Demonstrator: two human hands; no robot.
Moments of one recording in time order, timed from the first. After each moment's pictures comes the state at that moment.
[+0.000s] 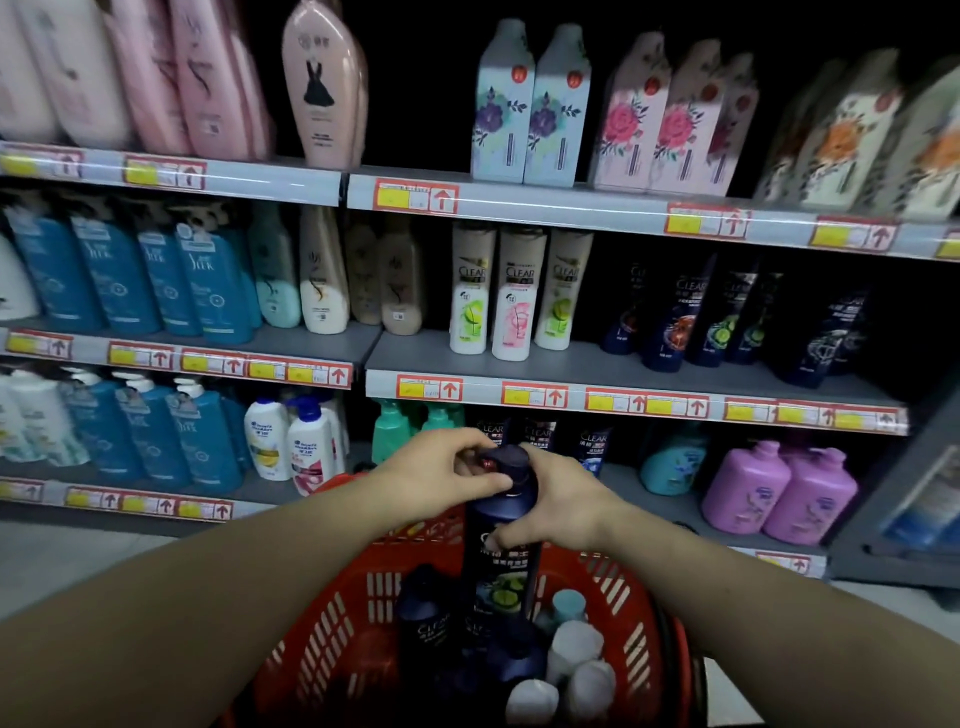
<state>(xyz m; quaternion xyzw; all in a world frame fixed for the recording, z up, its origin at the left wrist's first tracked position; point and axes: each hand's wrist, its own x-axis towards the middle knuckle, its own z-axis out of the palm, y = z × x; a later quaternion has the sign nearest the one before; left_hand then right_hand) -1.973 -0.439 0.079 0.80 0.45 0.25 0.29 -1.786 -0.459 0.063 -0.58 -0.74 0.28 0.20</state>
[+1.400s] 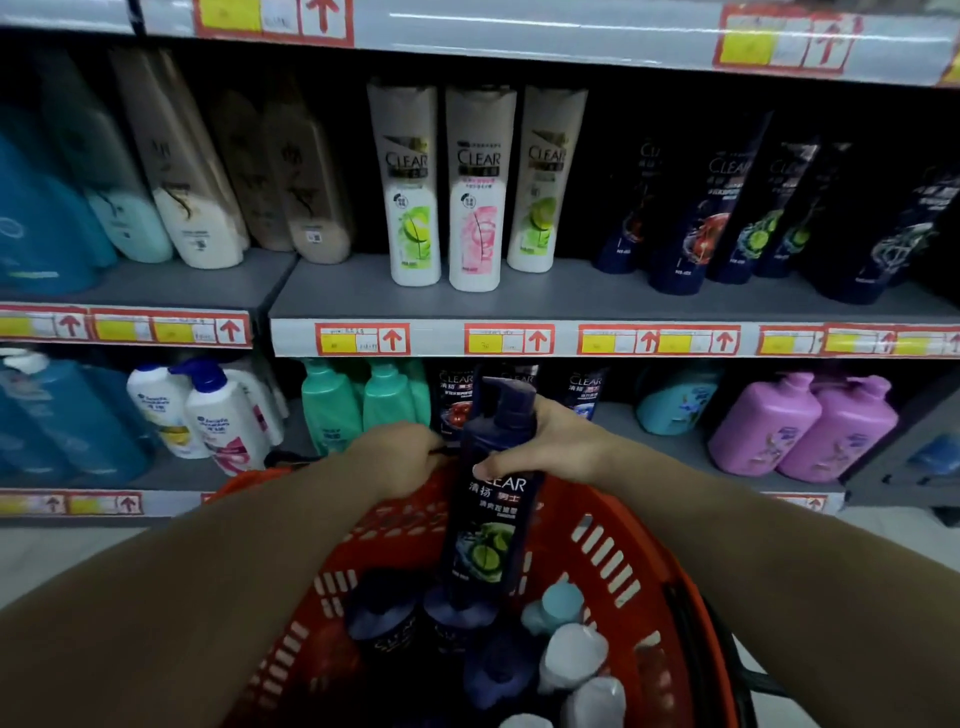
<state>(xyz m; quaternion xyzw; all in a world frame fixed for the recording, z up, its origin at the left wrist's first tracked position) -1.933 -0.295 -0.037 0.84 0.53 -0.06 0.12 -1.728 -0.335 -0.012 -0.58 -0.63 0.47 0.23</state>
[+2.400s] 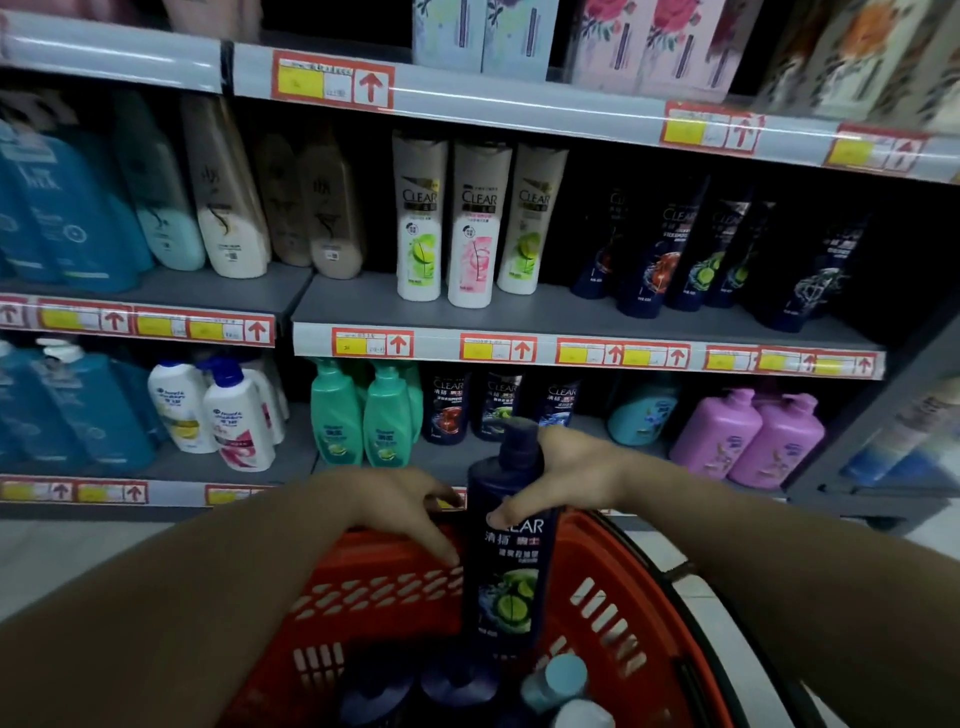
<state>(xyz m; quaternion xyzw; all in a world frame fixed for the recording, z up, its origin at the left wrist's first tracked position) -1.956 -0.366 -0.007 0.81 0.43 -0.16 0.36 -1.738 -0.422 0.047 -0.58 -0.69 0.41 0.11</state>
